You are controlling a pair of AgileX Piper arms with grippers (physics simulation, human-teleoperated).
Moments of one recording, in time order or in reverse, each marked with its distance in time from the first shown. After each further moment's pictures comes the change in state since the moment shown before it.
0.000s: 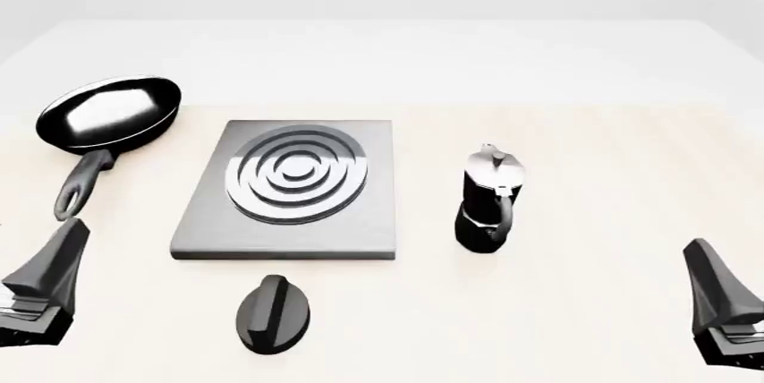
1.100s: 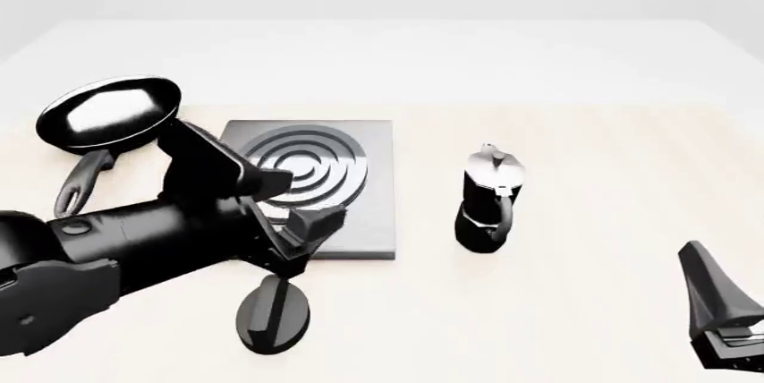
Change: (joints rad) left arm -0.667 0.956 -0.487 0.009 -0.074; right arm 0.022 -0.003 -0.004 0.016 -0.016
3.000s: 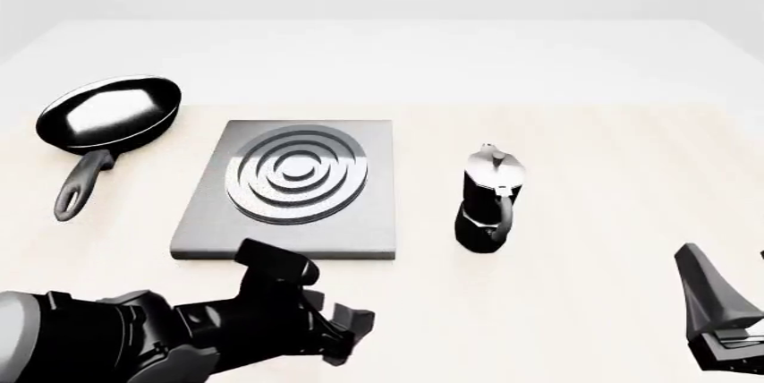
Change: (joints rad) left arm -0.121 0.394 0.171 -0.279 -0.426; right arm 0.008 0.000 0.007 0.002 0.011
